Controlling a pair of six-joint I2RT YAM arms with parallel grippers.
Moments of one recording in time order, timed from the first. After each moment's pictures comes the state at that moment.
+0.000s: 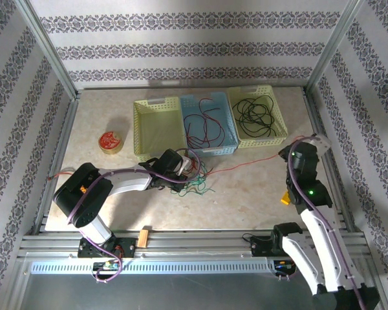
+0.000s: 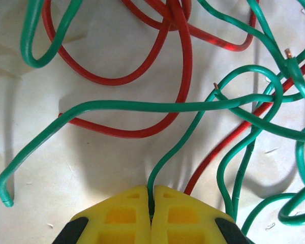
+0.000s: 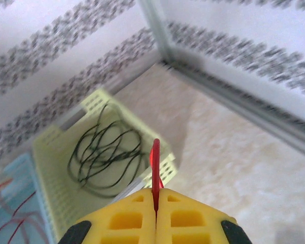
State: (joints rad) left arm -0.68 1.65 0.78 -0.17 0.15 -0.24; right arm 0.06 0.67 0.68 -0.40 0.45 0.62
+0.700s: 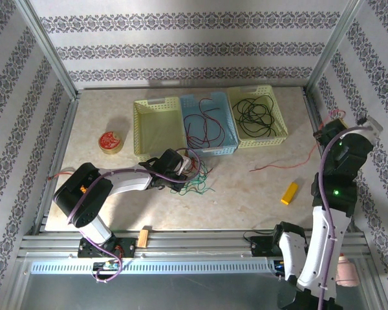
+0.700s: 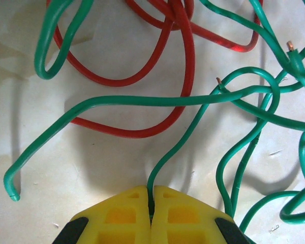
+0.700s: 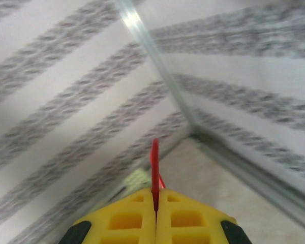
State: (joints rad) left arm -0.68 1.65 0.79 -0.17 0.13 -0.24; right arm -0.34 0.72 1.02 -0.39 -0.04 0.55
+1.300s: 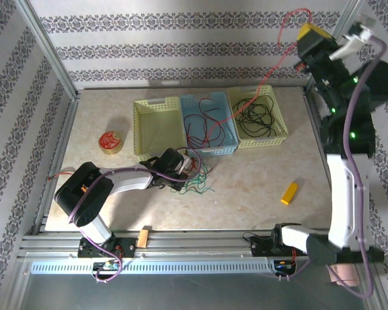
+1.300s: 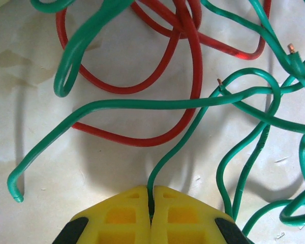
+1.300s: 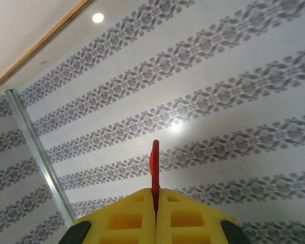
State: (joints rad) left arm -0.68 1.66 0.80 -0.18 0.11 -0.24; right arm 0.03 1.26 1.80 -0.19 -0.34 0.52
